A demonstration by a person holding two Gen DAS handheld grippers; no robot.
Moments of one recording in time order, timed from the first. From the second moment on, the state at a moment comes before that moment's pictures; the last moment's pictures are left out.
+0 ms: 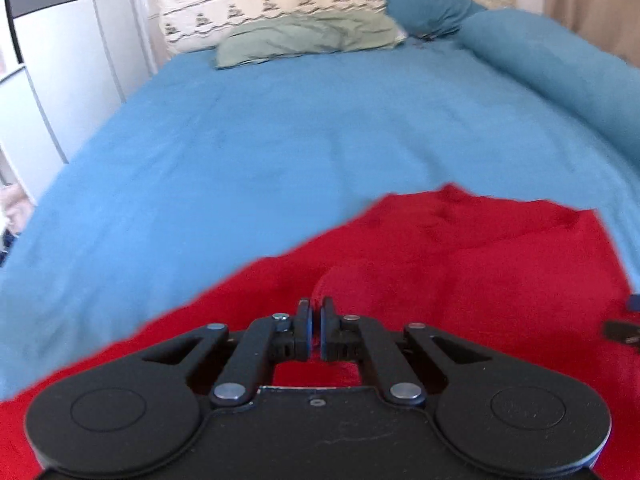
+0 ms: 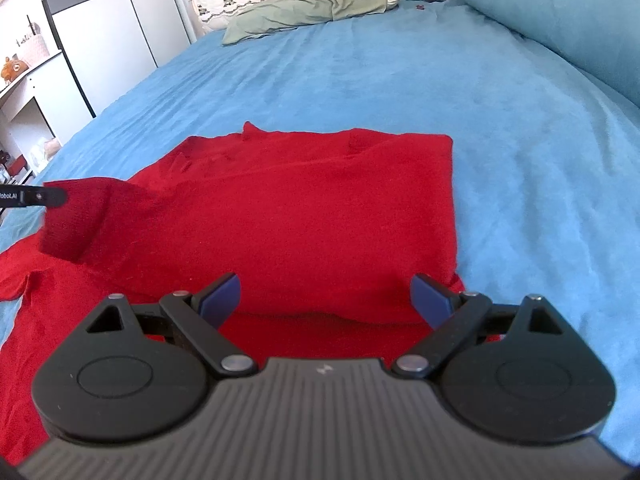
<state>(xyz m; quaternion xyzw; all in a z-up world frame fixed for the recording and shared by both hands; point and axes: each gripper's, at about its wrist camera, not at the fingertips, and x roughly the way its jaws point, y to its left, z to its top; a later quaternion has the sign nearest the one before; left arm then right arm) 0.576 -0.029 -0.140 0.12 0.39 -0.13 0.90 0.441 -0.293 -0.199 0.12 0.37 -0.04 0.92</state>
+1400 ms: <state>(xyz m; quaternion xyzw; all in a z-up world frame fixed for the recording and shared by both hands) 0.460 0.277 -0.148 -0.18 0.37 0.16 0.90 0.414 -0.104 -0.134 0.11 0.37 0.02 0.92</state>
